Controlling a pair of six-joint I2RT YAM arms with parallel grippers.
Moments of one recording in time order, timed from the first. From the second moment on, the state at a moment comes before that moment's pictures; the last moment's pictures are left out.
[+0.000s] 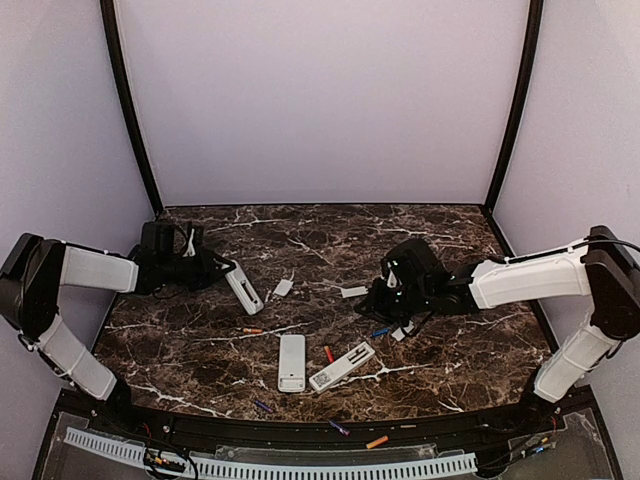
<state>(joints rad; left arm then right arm) -0.21 1.52 0.67 0.25 0.59 -0.73 0.87 1.55 0.84 -0.07 -0.10 1.02</state>
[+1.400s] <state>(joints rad) -0.21 1.60 0.77 0.06 0.31 -0.56 0.86 1.53 0.85 -0.22 0.09 0.87</state>
